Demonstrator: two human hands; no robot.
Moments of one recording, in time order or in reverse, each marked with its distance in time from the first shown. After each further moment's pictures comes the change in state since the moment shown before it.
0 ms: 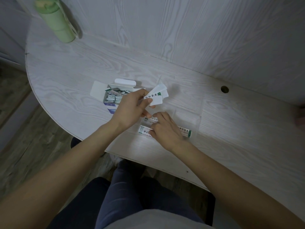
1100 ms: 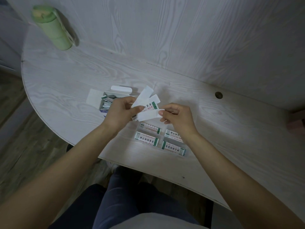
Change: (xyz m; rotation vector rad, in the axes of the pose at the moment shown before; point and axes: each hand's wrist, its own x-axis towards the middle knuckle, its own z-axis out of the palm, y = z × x) left_hand 0.006 -0.006 -0.010 -0.232 0.102 -0.201; right_hand 0.000 0.023 -0.060 1.238 0.346 0.403
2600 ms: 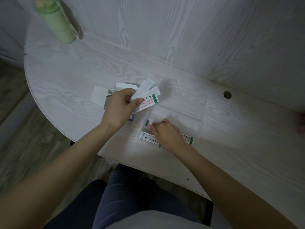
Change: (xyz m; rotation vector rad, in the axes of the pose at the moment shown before) left_hand 0.010 -0.001 -0.014 0.191 0.127 0.186; right_hand 0.001 0.041 0.040 -1.002 -0.299 -0.133
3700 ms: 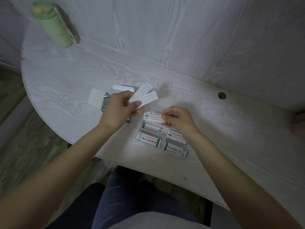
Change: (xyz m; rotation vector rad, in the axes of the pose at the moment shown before) left_hand -0.006 0.007 0.000 -0.189 -0.095 -0.075; right_hand -0.006 0.015 -0.053 0.946 0.134 0.247
